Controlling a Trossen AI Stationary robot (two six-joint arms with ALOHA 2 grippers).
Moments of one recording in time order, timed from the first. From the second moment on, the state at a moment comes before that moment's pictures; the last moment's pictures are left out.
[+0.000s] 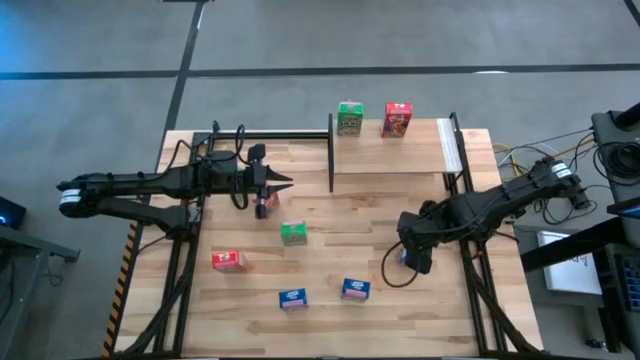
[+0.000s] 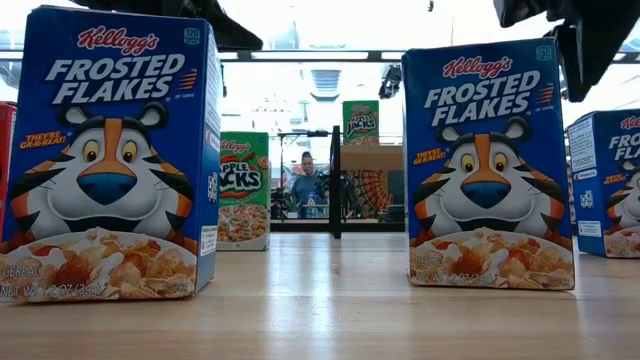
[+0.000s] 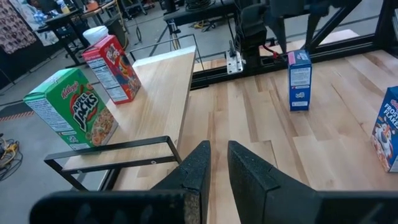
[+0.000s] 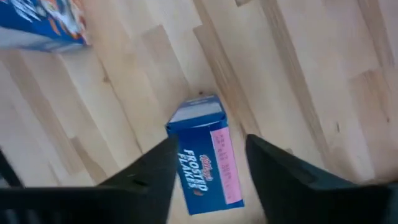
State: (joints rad) left arm 0.17 0.99 0.77 -0.05 0.00 0.29; right arm 0.36 1.29 1.14 -1.23 0.03 0.74
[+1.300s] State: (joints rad) left arm 0.17 1.00 0.77 -0.05 0.00 0.28; right arm 0.41 1.46 1.14 -1.28 -0.01 0.69
